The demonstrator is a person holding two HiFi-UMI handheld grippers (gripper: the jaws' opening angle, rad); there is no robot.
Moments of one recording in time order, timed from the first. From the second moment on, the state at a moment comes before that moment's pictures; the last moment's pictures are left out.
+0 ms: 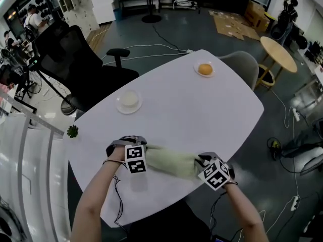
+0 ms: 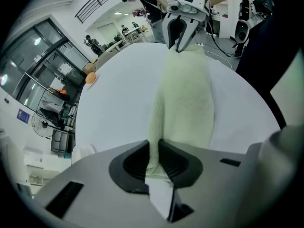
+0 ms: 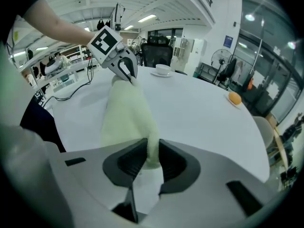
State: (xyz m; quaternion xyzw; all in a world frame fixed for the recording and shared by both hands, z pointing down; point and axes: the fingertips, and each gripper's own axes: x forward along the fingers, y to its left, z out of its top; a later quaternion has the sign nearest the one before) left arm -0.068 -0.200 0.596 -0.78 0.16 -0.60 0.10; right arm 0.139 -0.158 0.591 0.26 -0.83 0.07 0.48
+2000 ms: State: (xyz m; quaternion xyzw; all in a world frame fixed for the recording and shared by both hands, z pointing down) left arm -0.288 0.064 0.364 -0.70 0.70 0.07 -0.10; right arm -0.097 -0.033 0.371 0.26 -0.96 0.11 0.00
